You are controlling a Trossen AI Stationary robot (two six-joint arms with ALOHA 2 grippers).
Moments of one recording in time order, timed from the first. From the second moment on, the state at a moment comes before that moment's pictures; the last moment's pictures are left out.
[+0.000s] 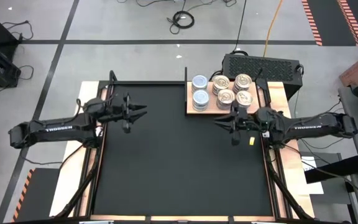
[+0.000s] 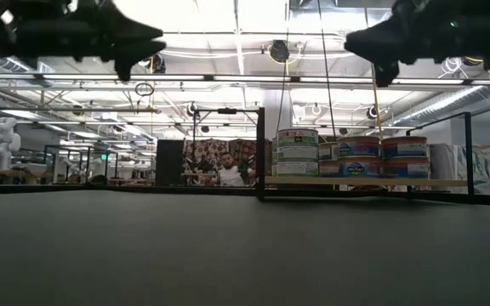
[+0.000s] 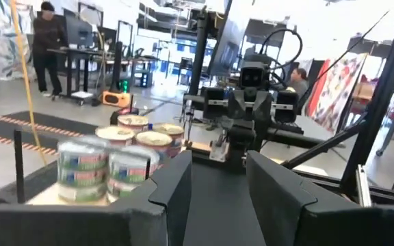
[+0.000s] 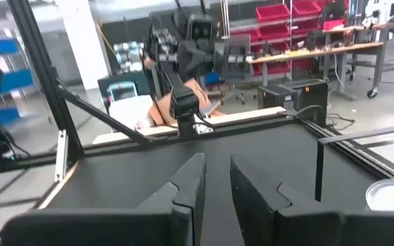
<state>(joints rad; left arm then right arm) 0.36 0.70 0.30 0.53 0.25 -0.18 -0.10 0.76 0.33 0.45 -0.03 0.17</state>
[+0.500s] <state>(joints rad) 0.48 0.34 0.11 0.42 0.23 -0.25 -0.16 0.47 0.13 0.41 -0.03 0.23</state>
